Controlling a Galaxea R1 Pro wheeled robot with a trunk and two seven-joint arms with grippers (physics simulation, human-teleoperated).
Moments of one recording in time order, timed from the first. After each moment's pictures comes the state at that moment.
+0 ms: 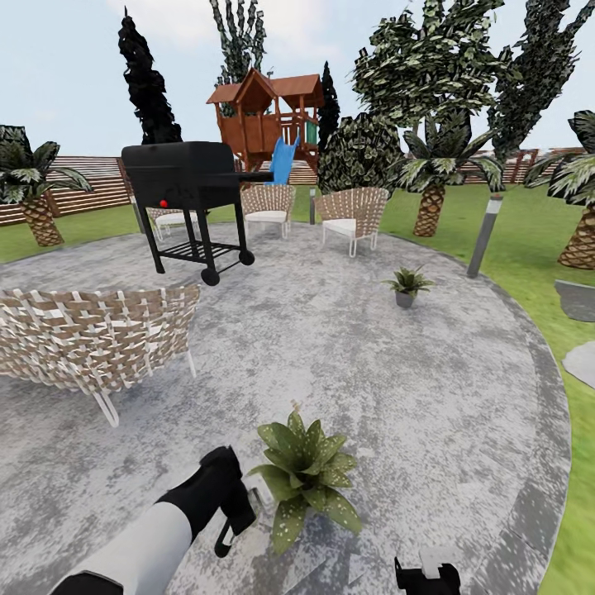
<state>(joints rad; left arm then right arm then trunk) -0.71 -0.13 -0.19 -0.48 -0.96 0.63 -0.85 -0.41 -0.04 0.14 -0.11 -0.04 -0.40 -0.13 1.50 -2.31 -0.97</state>
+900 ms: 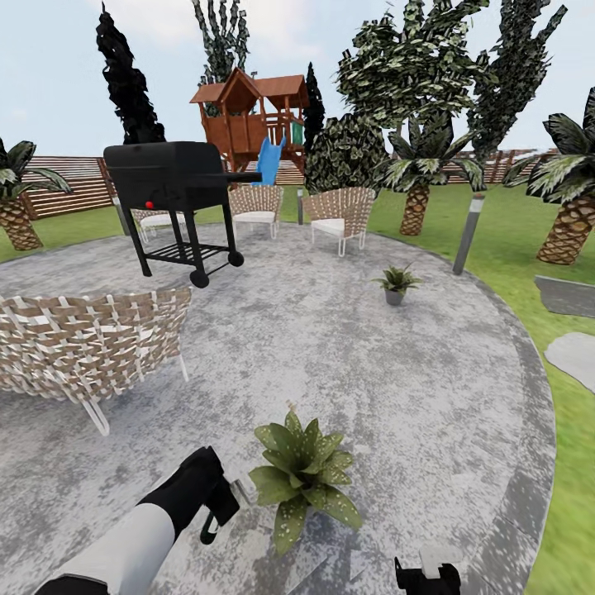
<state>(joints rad) -0.70 -0.07 -0.12 -0.48 -0.89 0.61 -0.72 -0.41 -0.04 0.14 -0.11 -0.05 -0.40 -0.13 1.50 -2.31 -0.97</state>
